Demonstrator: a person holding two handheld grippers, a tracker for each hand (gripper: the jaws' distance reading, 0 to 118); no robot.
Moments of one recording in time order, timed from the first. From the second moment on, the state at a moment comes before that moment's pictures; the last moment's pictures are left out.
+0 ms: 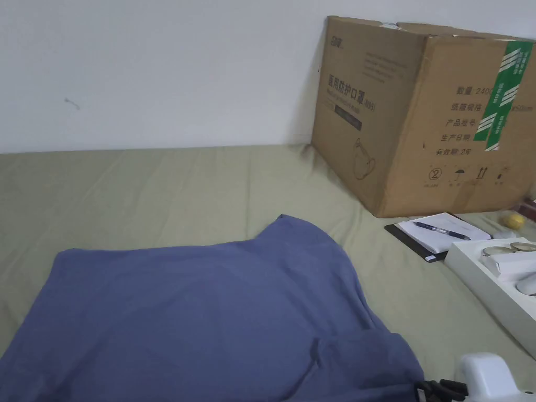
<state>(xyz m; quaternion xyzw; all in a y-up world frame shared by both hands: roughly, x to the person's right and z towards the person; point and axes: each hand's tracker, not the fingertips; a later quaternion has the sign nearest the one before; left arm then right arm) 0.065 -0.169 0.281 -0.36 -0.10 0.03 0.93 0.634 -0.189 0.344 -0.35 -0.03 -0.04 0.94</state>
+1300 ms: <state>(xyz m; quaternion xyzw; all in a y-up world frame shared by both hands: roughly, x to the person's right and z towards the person) 0.063 -0.127 0.248 -0.23 -0.11 0.13 0.96 0.599 -0.124 0.314 -0.18 -0.01 -0.21 0.96</state>
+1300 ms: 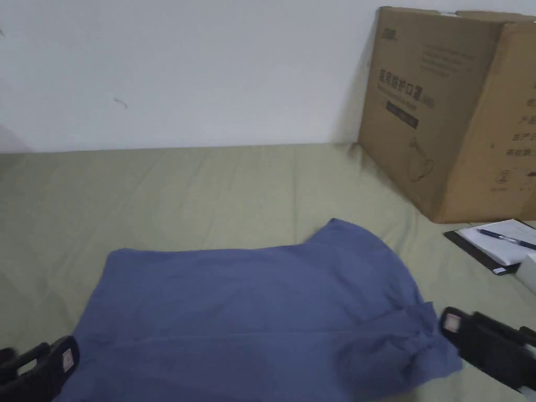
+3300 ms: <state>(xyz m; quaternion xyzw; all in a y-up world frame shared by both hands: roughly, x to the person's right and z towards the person) 0.093 -0.195 0.114 -0.53 -0.07 -0.03 0.84 0.710 -0.222 0.122 -0.56 -0.08 -0.24 0.79</state>
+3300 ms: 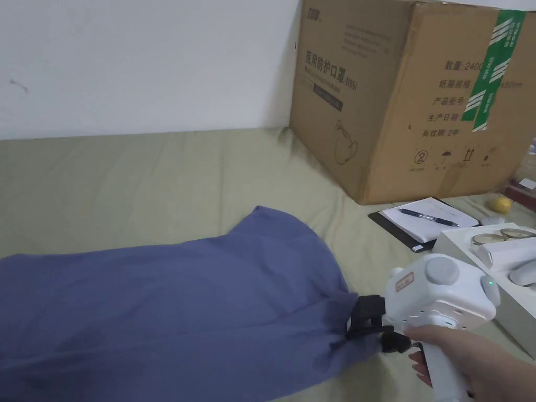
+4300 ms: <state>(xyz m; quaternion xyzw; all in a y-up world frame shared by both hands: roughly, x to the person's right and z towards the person) 0.042 -0.203 0.244 -0.49 -0.07 0.10 0.86 0.694 -0.199 0.302 -0.47 -0.04 -0.23 0.85</state>
